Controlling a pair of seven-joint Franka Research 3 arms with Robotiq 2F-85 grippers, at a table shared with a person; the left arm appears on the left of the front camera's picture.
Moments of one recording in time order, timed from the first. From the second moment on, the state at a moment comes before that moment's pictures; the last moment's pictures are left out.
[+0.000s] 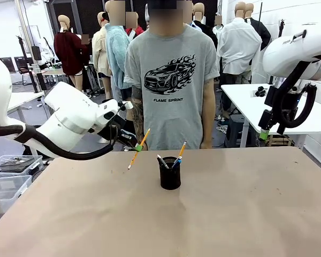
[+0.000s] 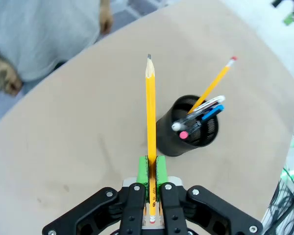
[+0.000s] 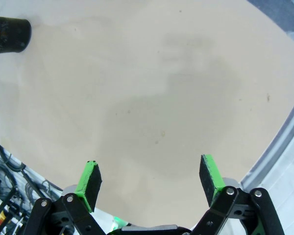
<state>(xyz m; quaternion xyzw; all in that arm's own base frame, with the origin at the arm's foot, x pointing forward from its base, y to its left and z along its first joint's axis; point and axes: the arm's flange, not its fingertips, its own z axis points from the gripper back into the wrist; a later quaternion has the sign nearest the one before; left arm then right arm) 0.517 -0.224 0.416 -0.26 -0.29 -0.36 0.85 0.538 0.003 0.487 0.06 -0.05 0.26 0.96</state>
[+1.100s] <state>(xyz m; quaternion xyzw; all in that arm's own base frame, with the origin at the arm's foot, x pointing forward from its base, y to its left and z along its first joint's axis) 0.524 -0.212 0.437 -0.39 -0.38 -0.43 0.72 0.538 0.003 0.487 0.06 -0.05 0.26 0.96</state>
